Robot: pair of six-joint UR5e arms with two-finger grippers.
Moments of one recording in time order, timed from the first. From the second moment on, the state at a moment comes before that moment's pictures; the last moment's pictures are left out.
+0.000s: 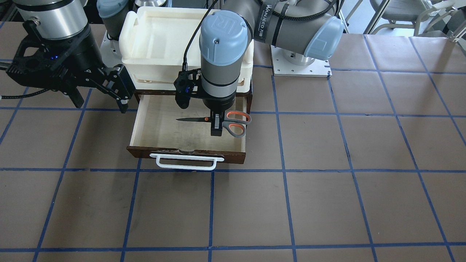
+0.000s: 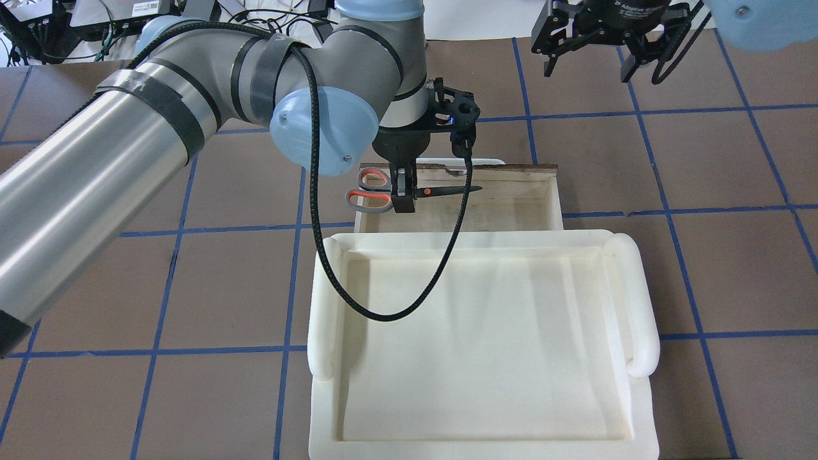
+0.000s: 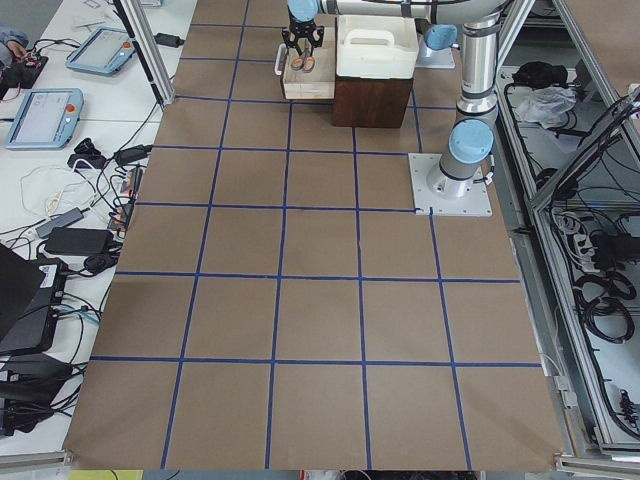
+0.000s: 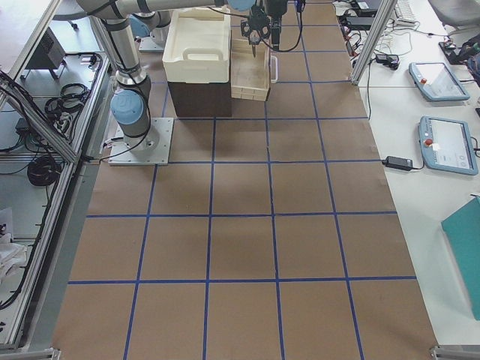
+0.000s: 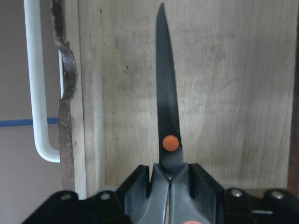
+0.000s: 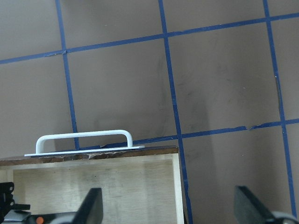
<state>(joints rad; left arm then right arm) -1.98 -1.91 -1.46 -1.44 1.52 1.21 1.61 -1.49 1.41 -1.65 -1.53 0.16</state>
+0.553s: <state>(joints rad) -2.02 -1.94 -1.47 -1.41 1.52 1.19 1.61 -1.49 1.42 -1.64 -1.53 0.10</state>
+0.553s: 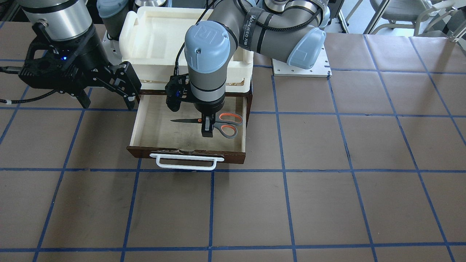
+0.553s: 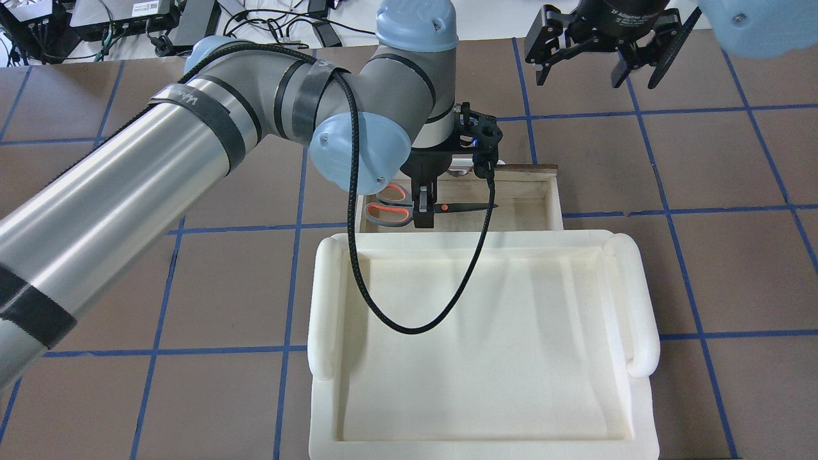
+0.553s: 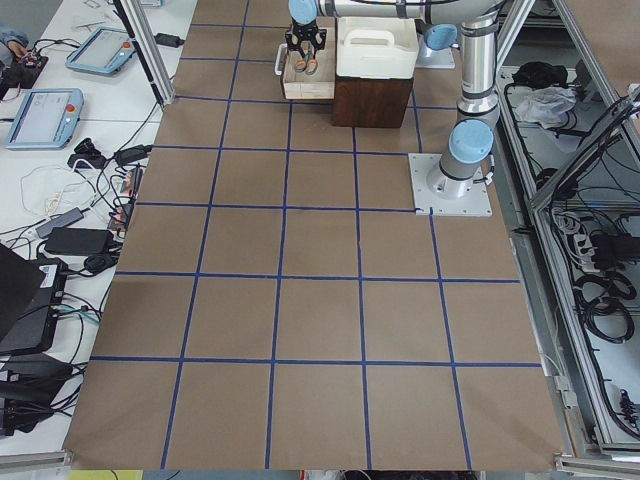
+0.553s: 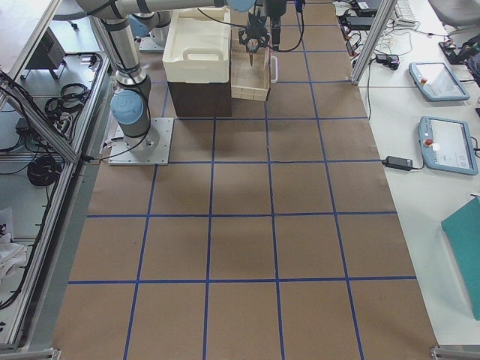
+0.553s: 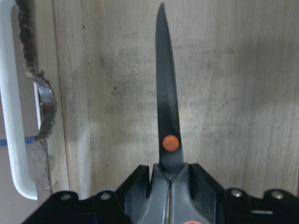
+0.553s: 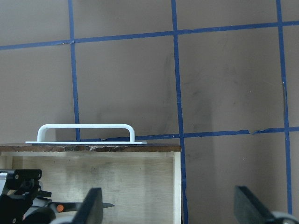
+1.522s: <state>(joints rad) -2.04 -1.97 -1.49 -1.35 1.51 1.17 1.62 -1.49 1.43 -1.64 -1.54 0.10</state>
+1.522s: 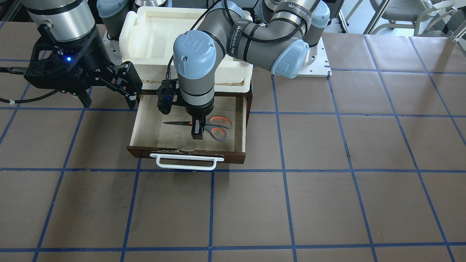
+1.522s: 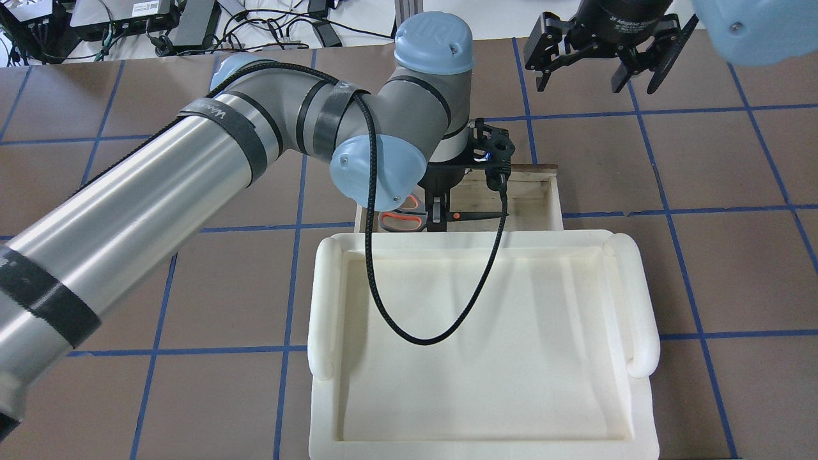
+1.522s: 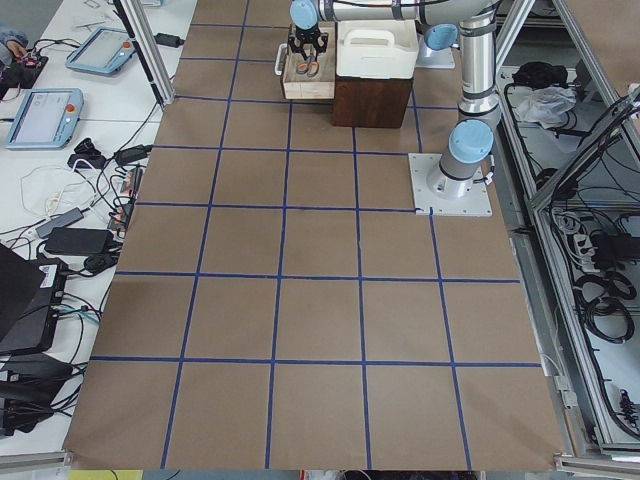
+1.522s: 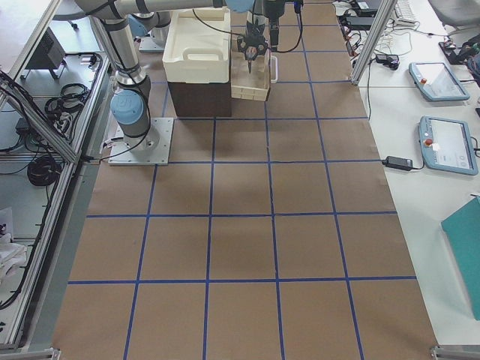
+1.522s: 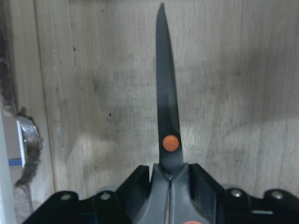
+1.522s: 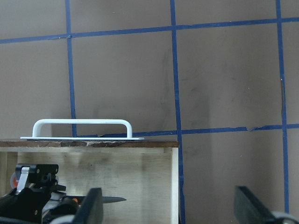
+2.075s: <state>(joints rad) -2.05 -1.99 -1.53 -1.28 1.52 1.17 1.62 -1.50 1.44 -1.61 -1.54 0.09</state>
